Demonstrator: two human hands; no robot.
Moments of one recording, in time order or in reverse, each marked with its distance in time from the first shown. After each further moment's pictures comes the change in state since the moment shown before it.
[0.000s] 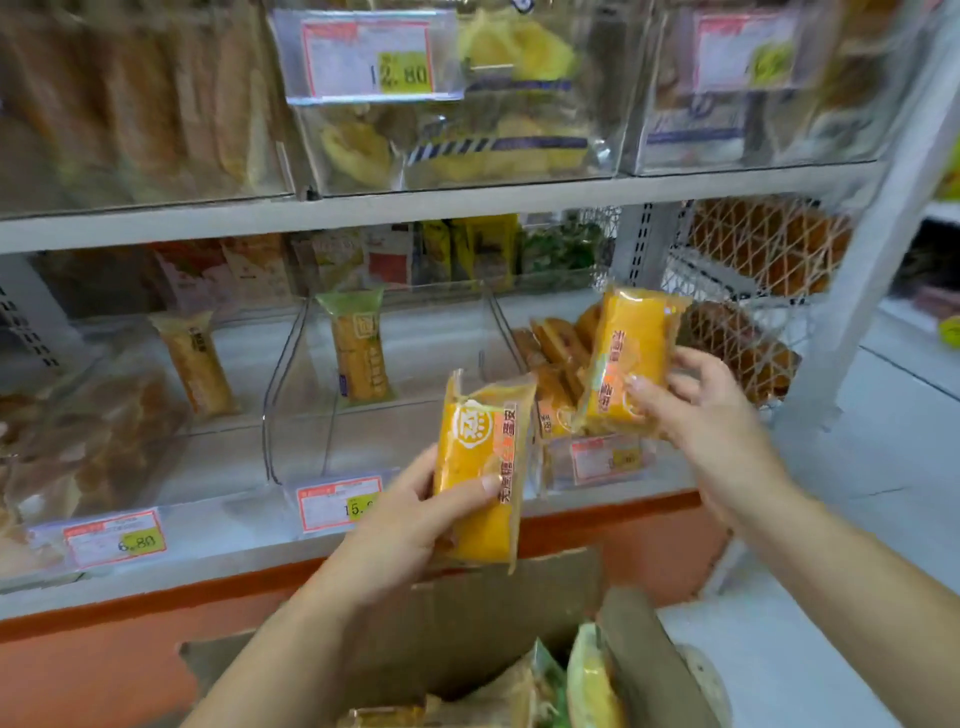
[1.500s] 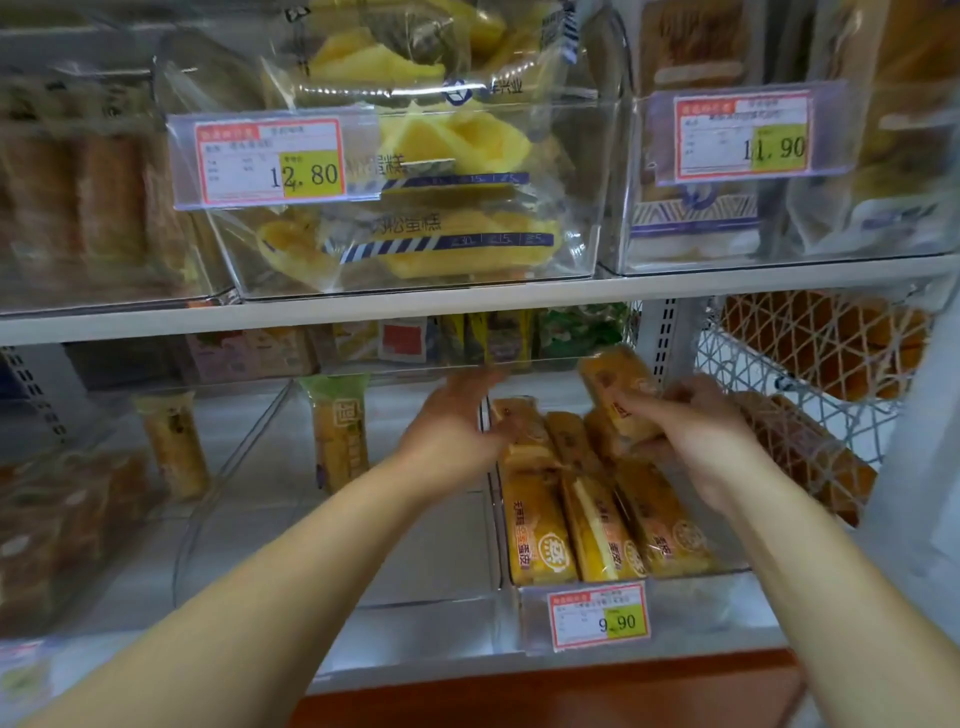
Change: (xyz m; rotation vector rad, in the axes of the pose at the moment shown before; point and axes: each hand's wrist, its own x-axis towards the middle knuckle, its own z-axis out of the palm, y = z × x) left_hand 0.163 0.091 0.035 0.980 0.312 0.295; right_hand 0.158 -0.001 -0.011 -0.017 -0.089 0.043
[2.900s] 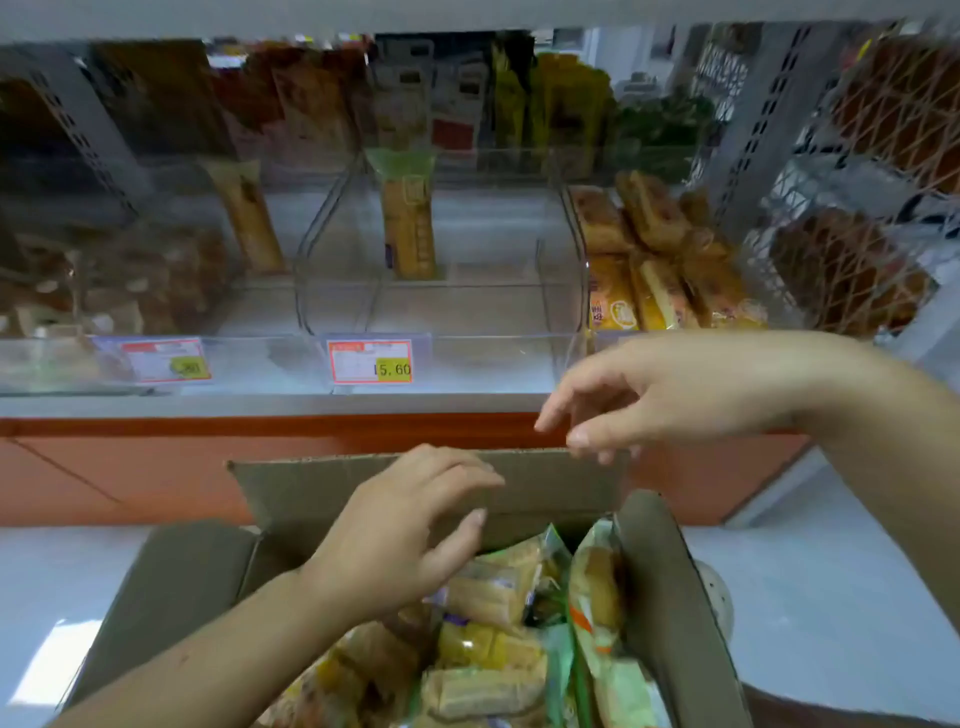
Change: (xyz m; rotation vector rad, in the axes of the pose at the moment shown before) left_hand -0.260 -0.107 0.028 0.128 -0.108 0.271; right_hand -0.168 -0.019 0.057 -1.042 -1.134 -0.056
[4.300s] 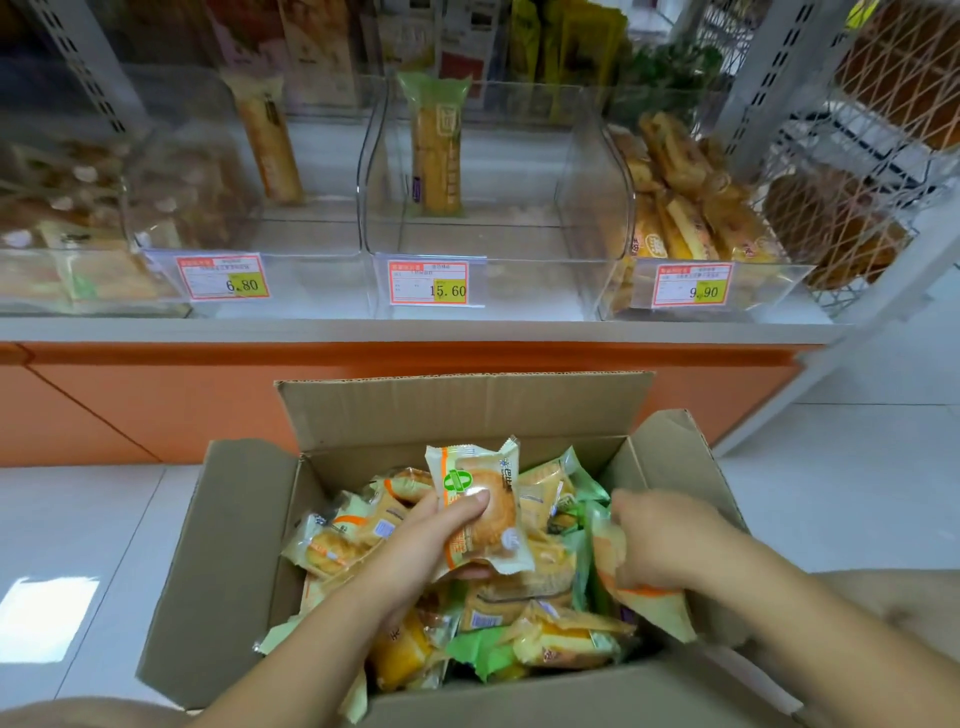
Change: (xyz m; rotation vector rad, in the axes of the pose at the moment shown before) left_hand -0.088 -0.007 0.045 -1.362 -0.182 -0.989; right_hand 0.012 0.006 0.187 -0.352 -0.069 0.611
